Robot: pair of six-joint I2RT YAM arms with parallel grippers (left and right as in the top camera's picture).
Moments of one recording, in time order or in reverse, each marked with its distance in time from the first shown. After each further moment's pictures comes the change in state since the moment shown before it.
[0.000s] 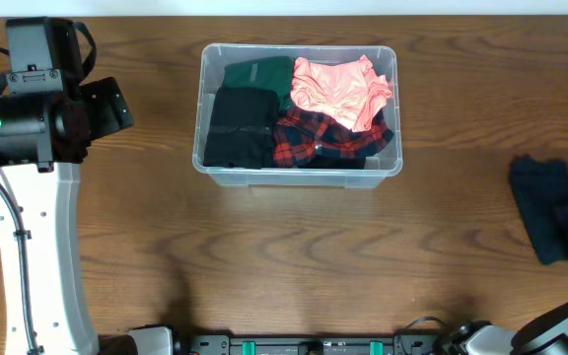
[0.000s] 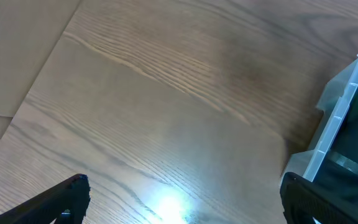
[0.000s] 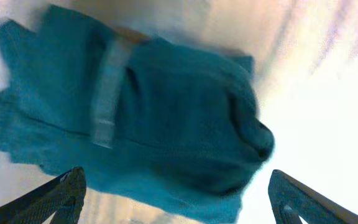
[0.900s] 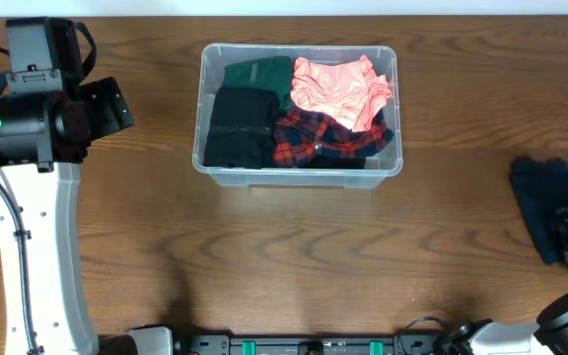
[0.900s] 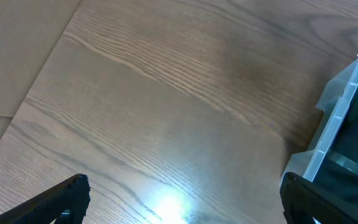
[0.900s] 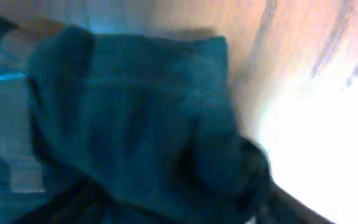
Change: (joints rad) left arm 0.000 0.000 0.000 0.000 0.000 0.000; right arm 0.000 0.148 -0.037 0.144 0.052 0.038
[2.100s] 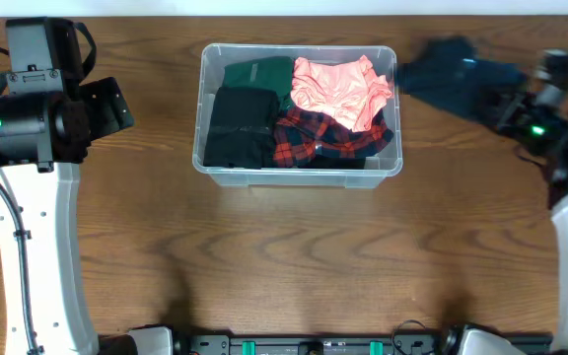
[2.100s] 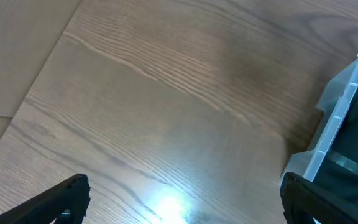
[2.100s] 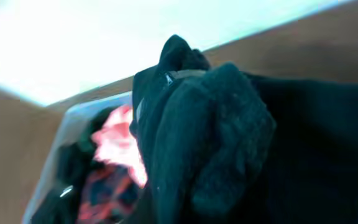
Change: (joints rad) left arm 0.000 0.000 0.000 0.000 0.000 0.000; right arm 0.690 -0.314 0.341 -0.016 -0.581 -0.122
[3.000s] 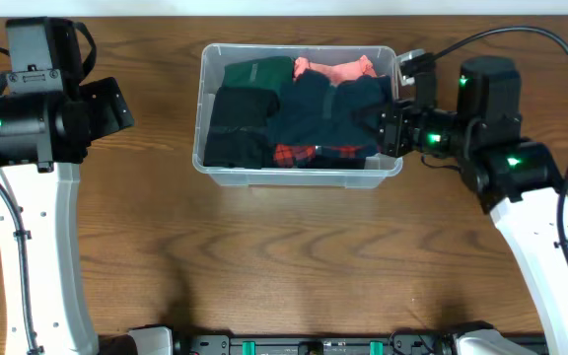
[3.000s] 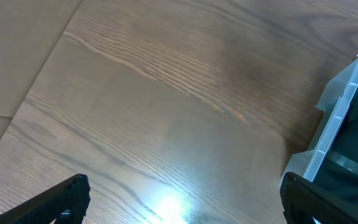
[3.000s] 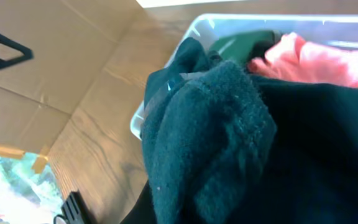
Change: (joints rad) left arm 0.000 0.000 0.000 0.000 0.000 0.000; right arm 0.461 0.012 0.081 -0.119 -0.051 -0.018
